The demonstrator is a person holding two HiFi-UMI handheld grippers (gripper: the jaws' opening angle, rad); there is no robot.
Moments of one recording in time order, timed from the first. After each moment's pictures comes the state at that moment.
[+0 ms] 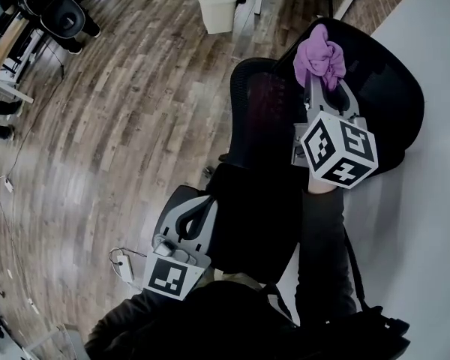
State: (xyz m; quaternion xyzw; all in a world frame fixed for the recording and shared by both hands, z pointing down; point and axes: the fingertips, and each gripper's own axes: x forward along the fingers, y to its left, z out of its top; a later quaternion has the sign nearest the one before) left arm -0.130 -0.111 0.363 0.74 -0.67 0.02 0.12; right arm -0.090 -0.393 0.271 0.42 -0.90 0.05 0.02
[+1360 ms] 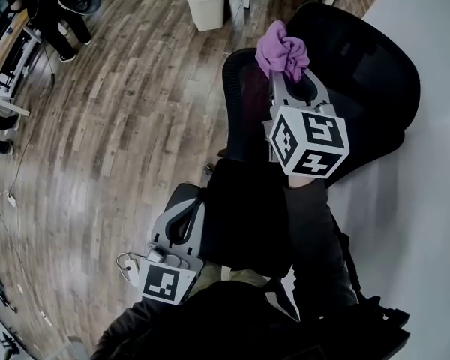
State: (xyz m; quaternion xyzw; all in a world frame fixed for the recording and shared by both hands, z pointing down) left arm -0.147 -0.090 0.372 0.72 -0.68 0.03 0.14; right arm -0.131 -0.364 0.298 0.39 -0.92 0.05 0.04
